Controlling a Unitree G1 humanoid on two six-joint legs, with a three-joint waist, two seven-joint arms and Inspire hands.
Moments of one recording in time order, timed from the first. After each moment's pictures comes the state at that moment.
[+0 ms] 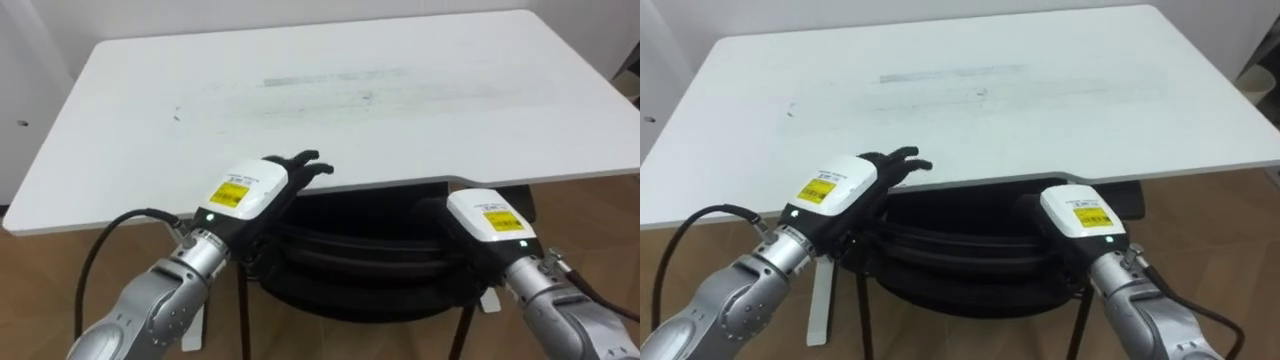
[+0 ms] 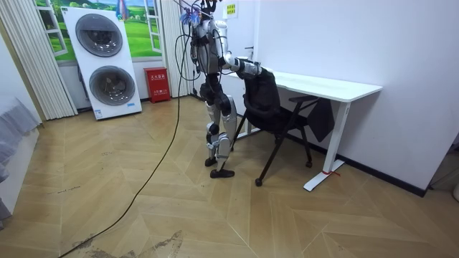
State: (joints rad) left arm 0.00 0.41 -0.28 0.03 0.87 -0.28 -0.01; right arm 0.14 -0.54 0.19 0.05 -0.86 -0.15 0.05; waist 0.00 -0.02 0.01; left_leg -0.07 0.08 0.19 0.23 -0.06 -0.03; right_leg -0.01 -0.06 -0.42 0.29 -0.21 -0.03
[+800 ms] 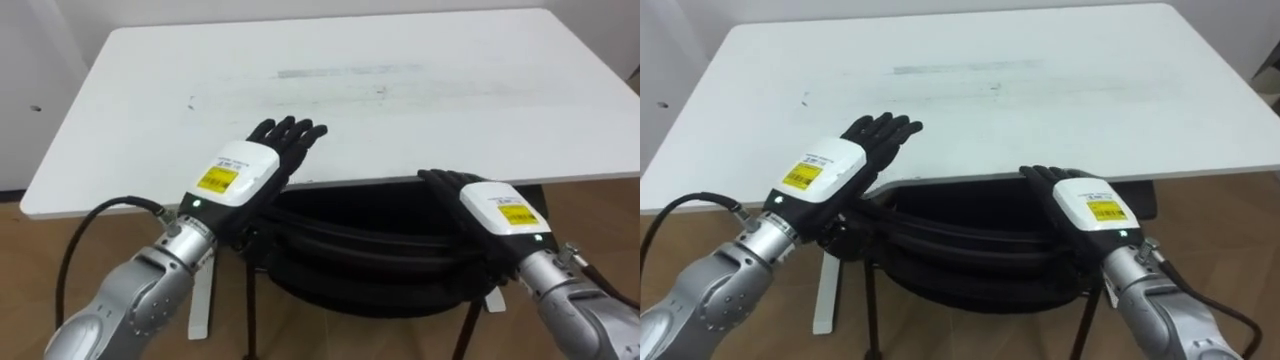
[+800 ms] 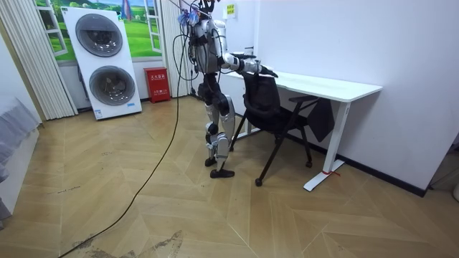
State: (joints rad) left arm -0.01 0.45 -0.11 -0.03 0.86 -0.38 -0.02; right arm 0.14 -0.55 0.08 0.04 -0.86 -0.21 0.07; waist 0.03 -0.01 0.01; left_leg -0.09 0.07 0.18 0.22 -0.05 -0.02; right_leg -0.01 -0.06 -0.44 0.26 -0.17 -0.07
